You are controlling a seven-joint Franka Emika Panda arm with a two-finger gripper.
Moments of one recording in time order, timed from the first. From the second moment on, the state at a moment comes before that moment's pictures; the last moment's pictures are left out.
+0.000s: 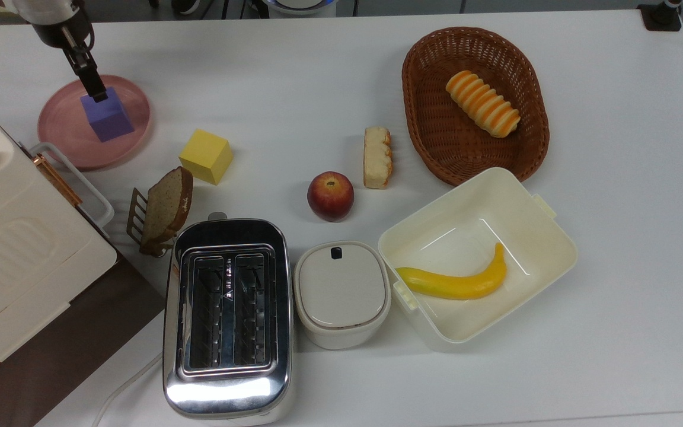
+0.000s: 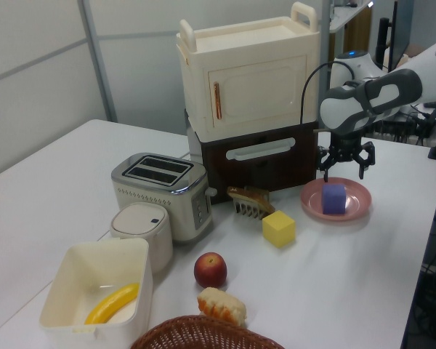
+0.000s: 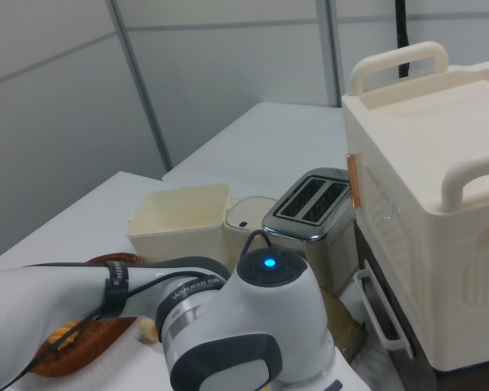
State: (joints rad) arm -0.24 0.11 -0.33 -2.04 -0.04 2.18 0.47
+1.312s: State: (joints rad) arm -0.24 0.20 -0.32 -2.04 -0.04 2.28 0.41
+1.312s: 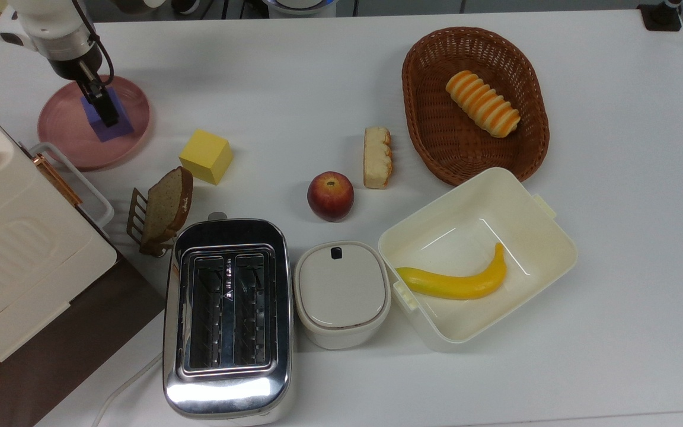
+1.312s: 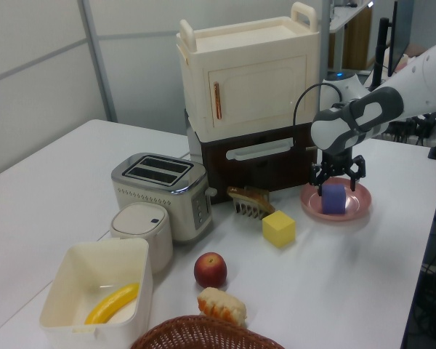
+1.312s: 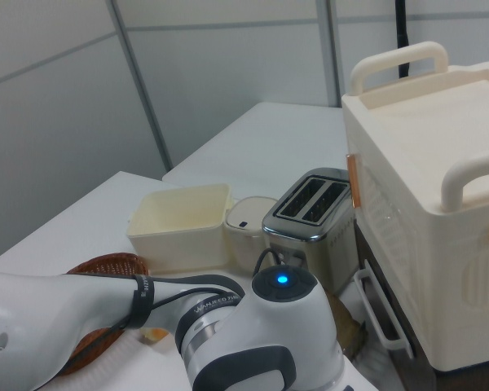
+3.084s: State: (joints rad) arm -0.12 -0.01 0.01 -2.00 -0.07 1.98 0.41
